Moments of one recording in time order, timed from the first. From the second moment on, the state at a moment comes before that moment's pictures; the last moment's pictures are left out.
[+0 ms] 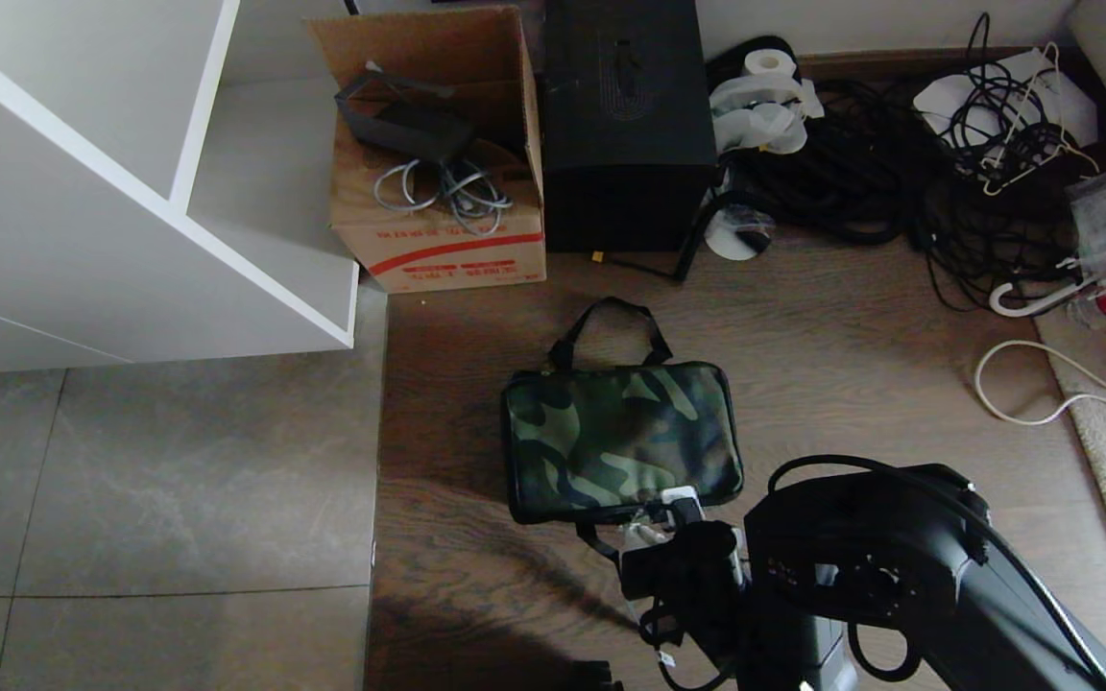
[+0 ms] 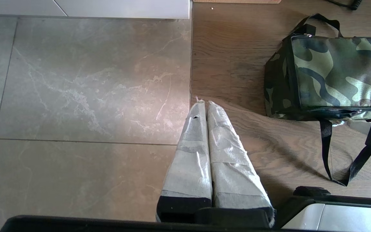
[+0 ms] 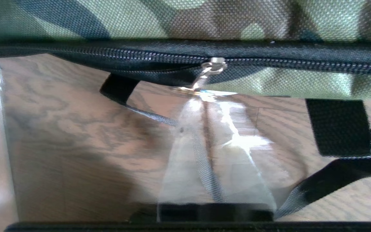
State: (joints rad) left arm 0.00 0.00 0.00 -0.02 0.02 -0.04; right arm 0.66 2.69 -0.83 -1.52 -0.27 0.23
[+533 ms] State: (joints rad) left arm 0.00 0.00 0.00 -0.02 0.02 -0.04; right arm 0.64 2.63 -0.73 -1.52 -0.27 0.23
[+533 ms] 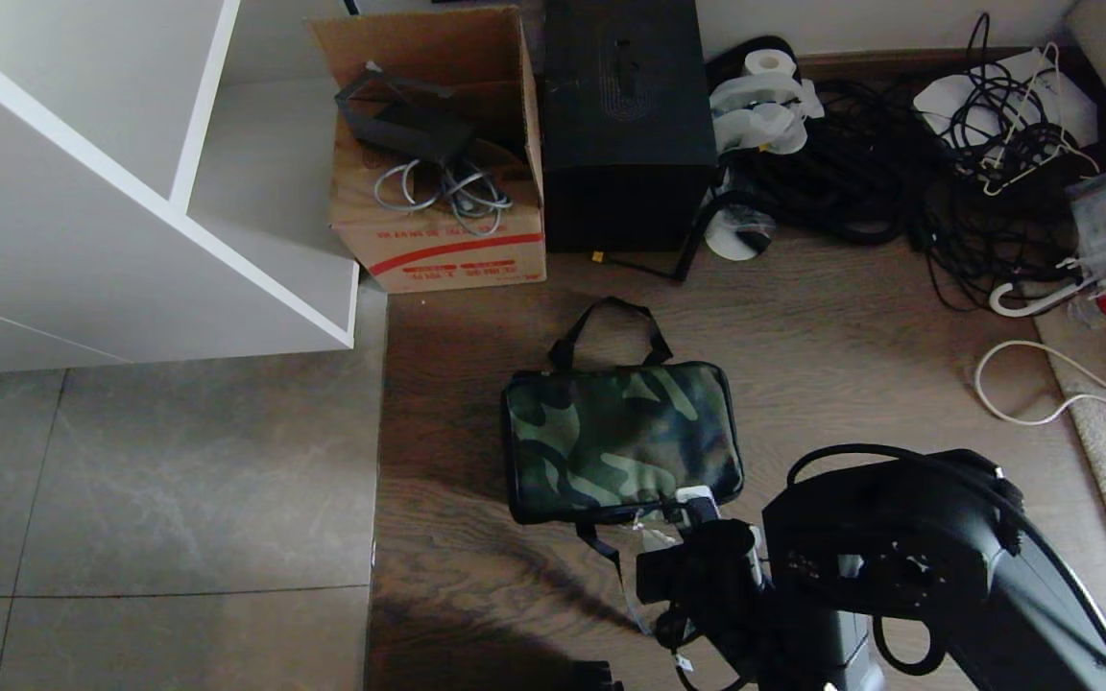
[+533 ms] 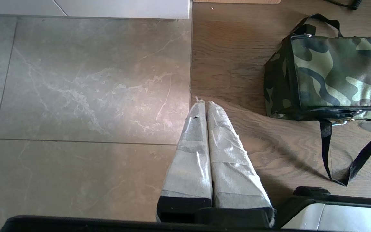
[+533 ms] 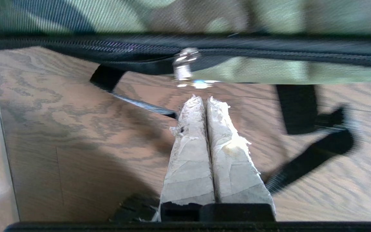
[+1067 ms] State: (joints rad) left arm 0.00 0.00 0.00 -0.02 0.02 -0.04; right arm 0.61 2.55 -0.64 -1.52 -0.27 0.23
